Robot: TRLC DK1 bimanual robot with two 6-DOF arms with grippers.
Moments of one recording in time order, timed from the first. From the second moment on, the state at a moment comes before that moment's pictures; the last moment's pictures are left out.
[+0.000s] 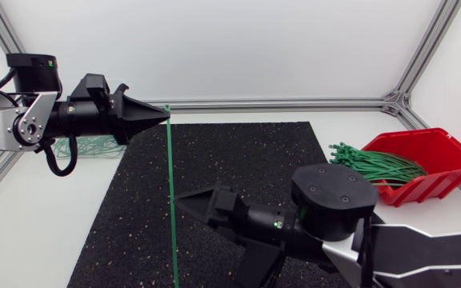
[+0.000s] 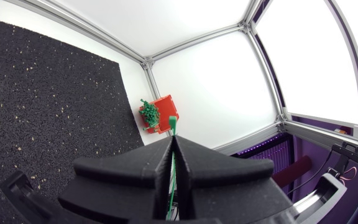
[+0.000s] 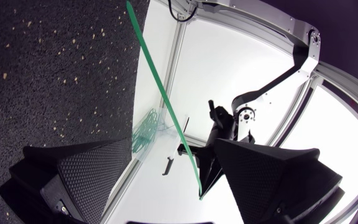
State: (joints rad) left arm -0.05 1.56 0.92 0.17 1.27 -0.73; right arm 0.94 1.44 0.44 0.79 -0.25 -1.92
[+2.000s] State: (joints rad) left arm -0.09 1.63 0.92 0.16 1.27 -0.73; right arm 0.96 1.65 0.37 0.99 -0.56 -1.89
